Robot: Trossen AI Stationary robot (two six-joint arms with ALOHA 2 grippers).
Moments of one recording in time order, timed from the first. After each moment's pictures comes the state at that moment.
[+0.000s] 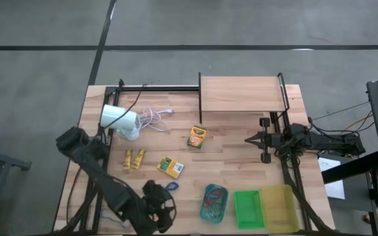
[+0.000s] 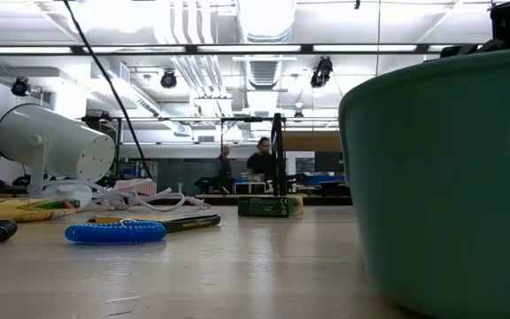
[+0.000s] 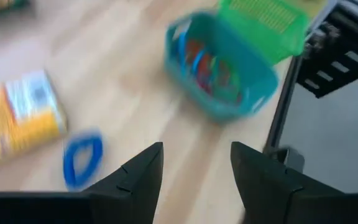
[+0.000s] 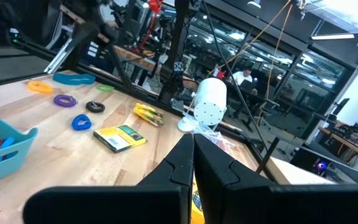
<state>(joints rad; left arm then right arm) -0.80 1.81 1.42 -0.67 -0.59 -1.28 -0.02 0.05 0.01 0.08 -0.08 -0.38</state>
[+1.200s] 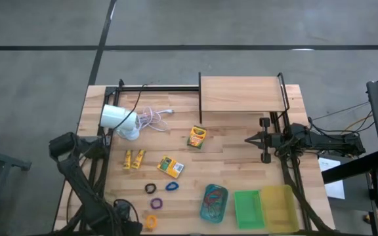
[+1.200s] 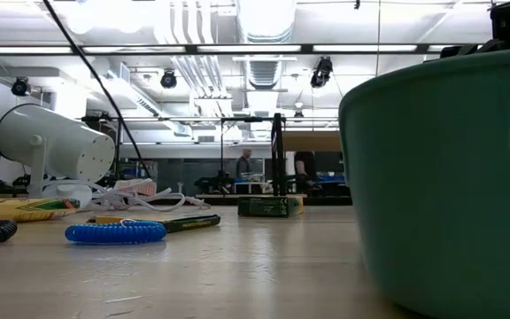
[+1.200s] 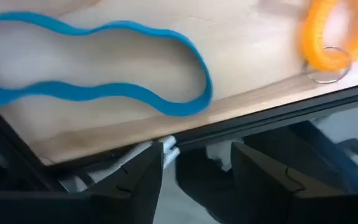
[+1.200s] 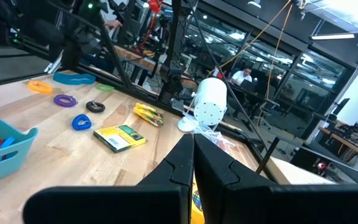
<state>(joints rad) -1.06 1.82 1.24 -0.75 0.11 -2.37 -0.02 0.05 0.01 0.08 -0.08 -0.38</state>
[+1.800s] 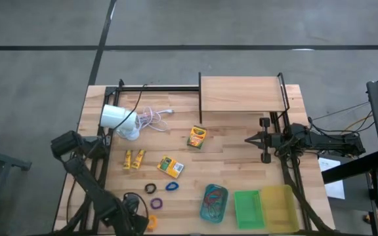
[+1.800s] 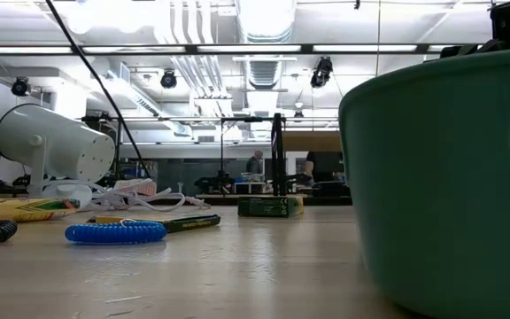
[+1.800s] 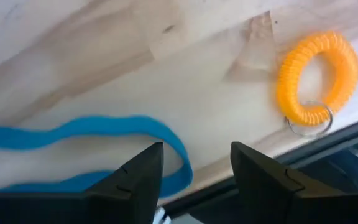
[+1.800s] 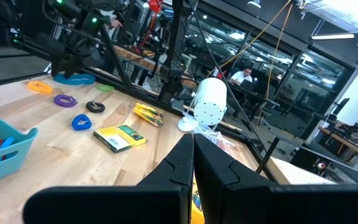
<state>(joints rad) -0.99 1.82 1.11 -0.62 0.05 -2.17 -0.02 0.05 0.01 0.08 -0.08 -0.38</state>
